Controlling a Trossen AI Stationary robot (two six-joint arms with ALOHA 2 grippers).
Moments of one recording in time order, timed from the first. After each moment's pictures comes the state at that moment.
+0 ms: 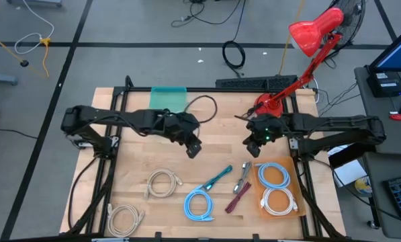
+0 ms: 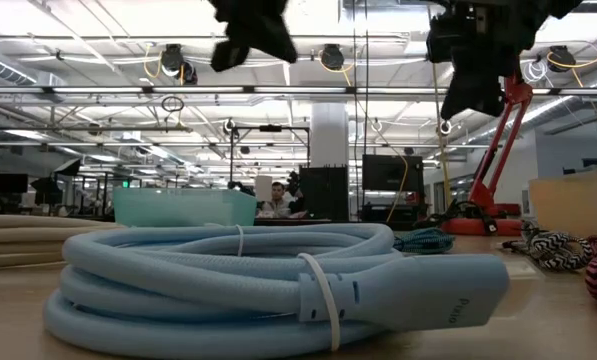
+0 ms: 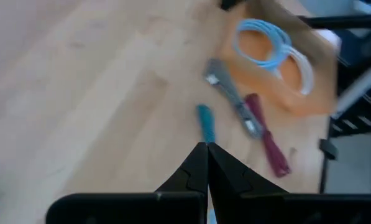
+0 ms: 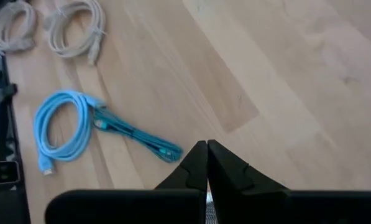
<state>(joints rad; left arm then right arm) -0.01 1.60 1.40 -0.57 0.04 -0.59 -0.09 1.02 0.81 -0.64 -0.09 0.54</state>
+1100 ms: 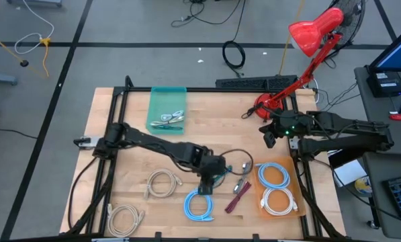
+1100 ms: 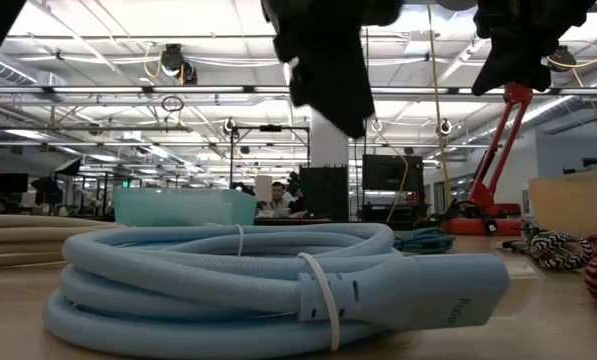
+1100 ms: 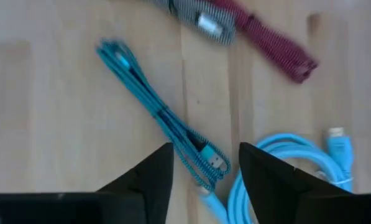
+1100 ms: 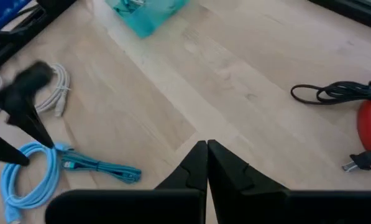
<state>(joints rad) -0.22 2.12 1.81 -0.79 0.07 -0.21 -0.09 0.72 0.81 -0.85 0.19 0.64</state>
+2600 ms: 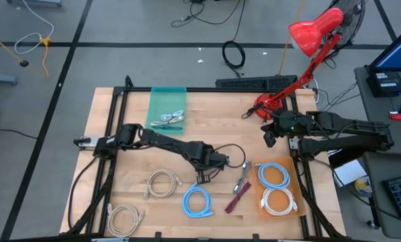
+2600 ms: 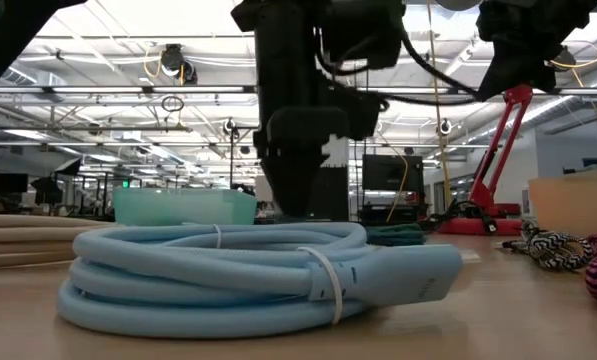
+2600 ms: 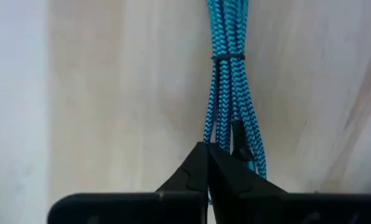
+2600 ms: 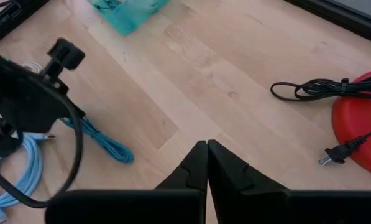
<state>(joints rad) -0.14 2.24 1.82 -1.02 -0.10 -0.30 -0.09 0.72 0.81 -0.89 0.24 0.64</state>
